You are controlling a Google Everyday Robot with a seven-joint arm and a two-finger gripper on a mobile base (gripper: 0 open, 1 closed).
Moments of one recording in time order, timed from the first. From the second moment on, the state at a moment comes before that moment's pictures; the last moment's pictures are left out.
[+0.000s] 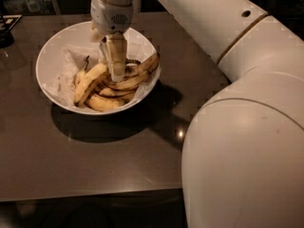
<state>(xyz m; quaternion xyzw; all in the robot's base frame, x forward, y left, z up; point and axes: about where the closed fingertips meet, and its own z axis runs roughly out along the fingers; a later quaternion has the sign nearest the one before) 0.596 0.106 0.929 -0.85 0.51 0.07 0.12</state>
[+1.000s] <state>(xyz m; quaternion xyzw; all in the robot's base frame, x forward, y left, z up) 0.596 0.122 0.897 -0.85 0.51 0.10 0.10</state>
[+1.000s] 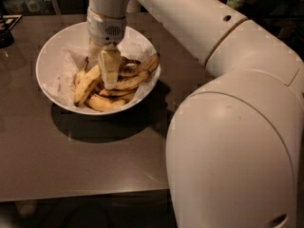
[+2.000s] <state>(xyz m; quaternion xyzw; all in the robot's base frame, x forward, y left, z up) 0.600 0.117 0.867 -0.84 0.52 0.12 0.10</state>
